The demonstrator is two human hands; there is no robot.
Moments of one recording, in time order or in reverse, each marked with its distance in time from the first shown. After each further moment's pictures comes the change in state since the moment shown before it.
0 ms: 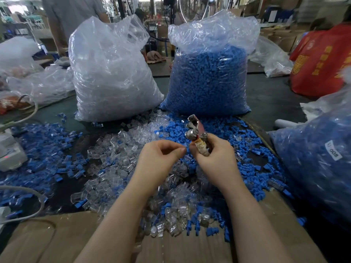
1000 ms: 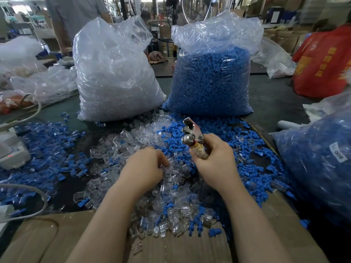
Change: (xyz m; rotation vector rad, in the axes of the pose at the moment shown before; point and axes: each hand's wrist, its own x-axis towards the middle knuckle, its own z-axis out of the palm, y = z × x) left_hand 0.004 -0.008 -0.028 0.756 -0.175 -0.032; right_hand -0.002 -0.006 0.006 -0.033 0.009 -0.096
